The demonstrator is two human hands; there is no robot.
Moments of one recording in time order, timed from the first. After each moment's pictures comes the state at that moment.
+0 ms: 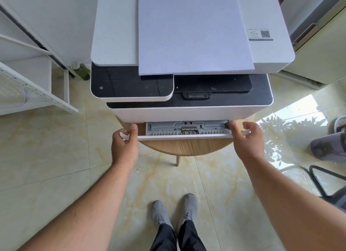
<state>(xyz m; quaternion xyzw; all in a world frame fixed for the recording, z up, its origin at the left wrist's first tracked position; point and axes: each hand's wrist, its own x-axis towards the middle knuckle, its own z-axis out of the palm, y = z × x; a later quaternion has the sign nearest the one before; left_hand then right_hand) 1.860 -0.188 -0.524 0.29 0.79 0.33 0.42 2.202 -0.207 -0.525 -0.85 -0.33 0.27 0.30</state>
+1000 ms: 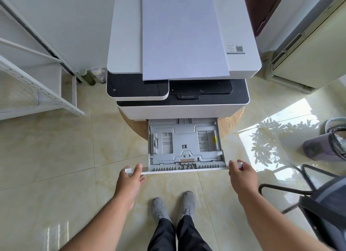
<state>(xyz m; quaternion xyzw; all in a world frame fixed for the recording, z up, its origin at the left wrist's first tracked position) 1.856 -0.312 -0.513 0.15 0.74 0.33 0.57 2.200 -0.337 -0.525 -0.88 -0.20 0.38 0.22</state>
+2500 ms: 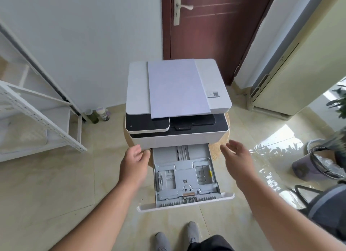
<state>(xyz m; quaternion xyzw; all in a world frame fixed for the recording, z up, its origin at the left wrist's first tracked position) 1.865 -0.245 -0.332 0.44 0.71 0.33 0.45 2.154 -0.282 -0.317 -0.79 -0.30 0.37 0.39</state>
